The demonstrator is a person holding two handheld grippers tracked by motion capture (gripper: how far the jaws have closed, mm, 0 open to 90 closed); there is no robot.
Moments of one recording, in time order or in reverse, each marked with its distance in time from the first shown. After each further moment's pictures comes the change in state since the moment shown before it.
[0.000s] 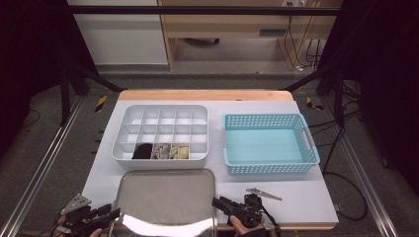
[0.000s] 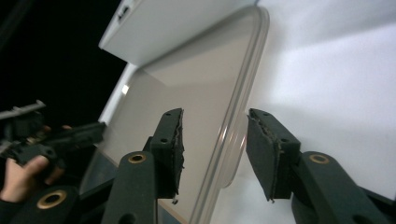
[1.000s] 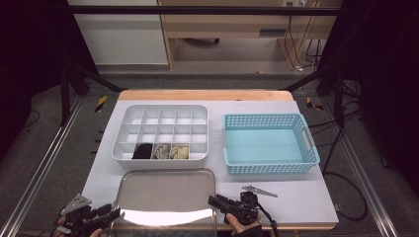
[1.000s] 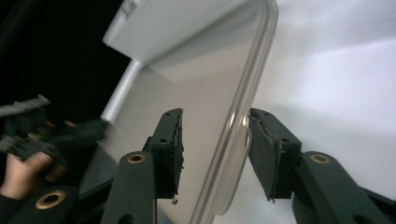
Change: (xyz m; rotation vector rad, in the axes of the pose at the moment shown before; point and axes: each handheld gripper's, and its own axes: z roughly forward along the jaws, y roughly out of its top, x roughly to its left) left arm -0.001 0.000 0.000 -0.001 0.003 0.002; right arm 0.002 0.002 0.013 0.045 0.017 -0.023
